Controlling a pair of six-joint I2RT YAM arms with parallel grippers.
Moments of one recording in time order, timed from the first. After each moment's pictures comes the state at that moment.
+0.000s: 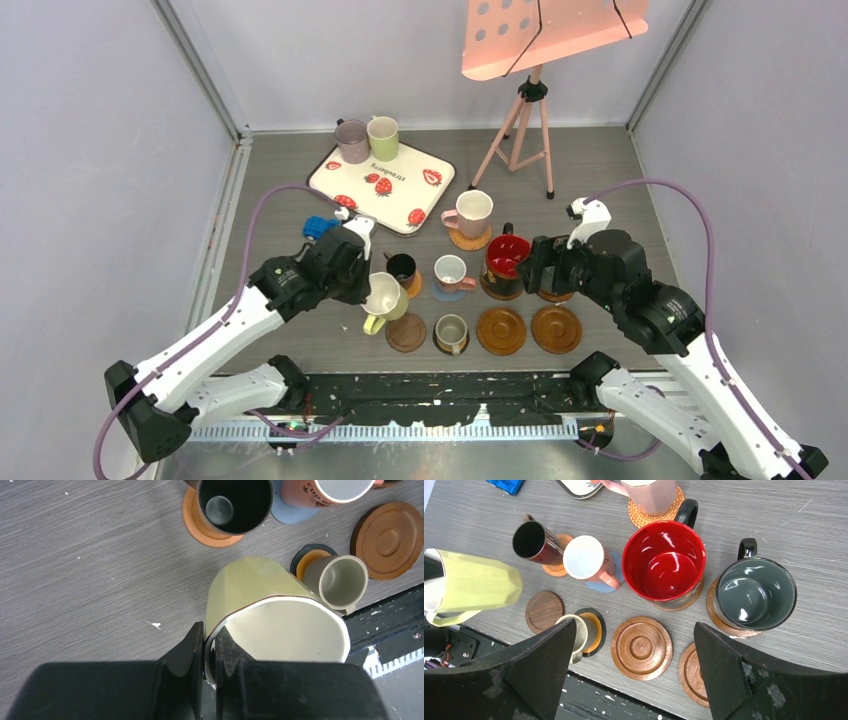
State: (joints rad) left arm -0.76 0.98 0.96 -0.88 -0.14 -0.43; right arm 0.58 0.68 0.98 -0.84 0.11 0.36
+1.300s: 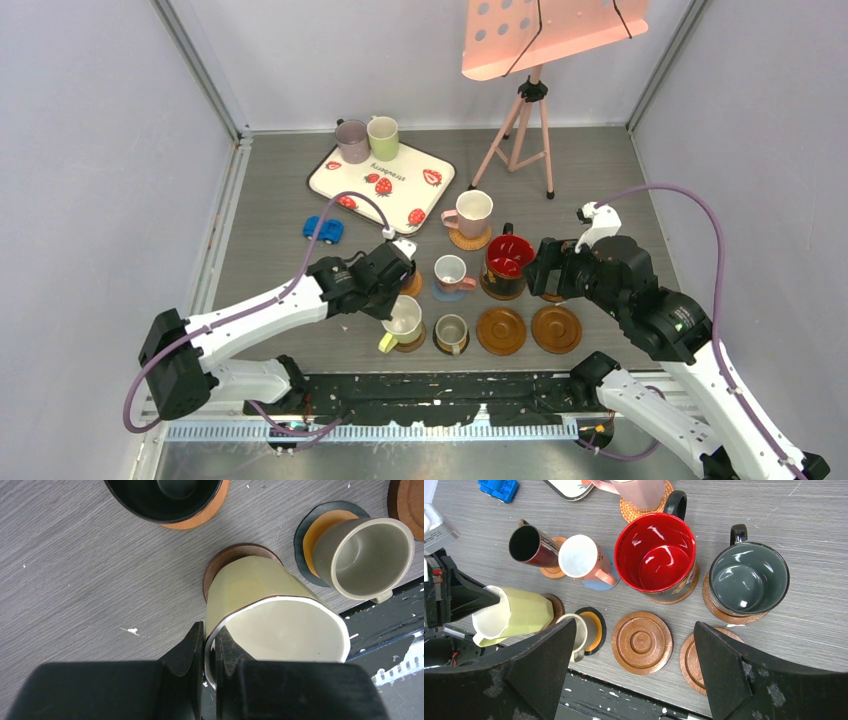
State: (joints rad) left arm -0.96 1.21 0.92 -0.80 -0.19 -0.44; right arm 0.58 0.64 0.98 -0.89 0.16 0.42
